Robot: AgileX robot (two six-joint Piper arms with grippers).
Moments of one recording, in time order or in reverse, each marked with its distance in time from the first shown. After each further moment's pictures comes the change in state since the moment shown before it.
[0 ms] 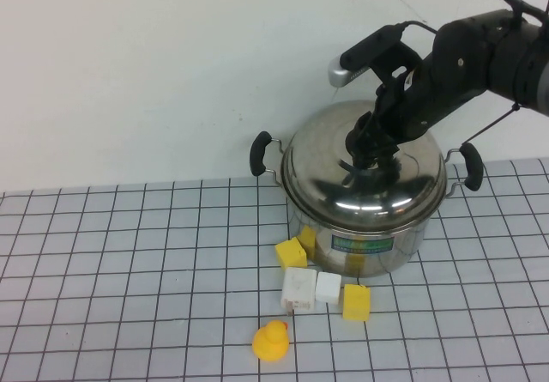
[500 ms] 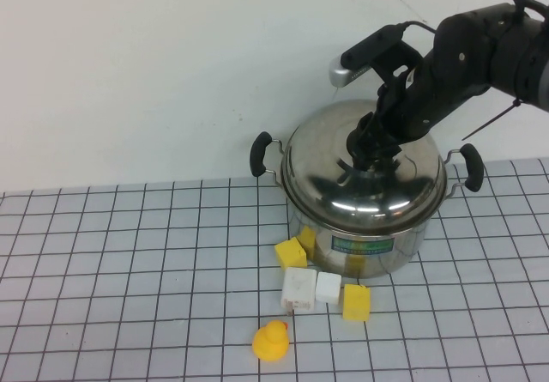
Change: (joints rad) right arm 0.000 -0.002 -0.017 0.004 0.051 0.004; left arm 0.000 0.000 0.000 0.000 0.000 0.000
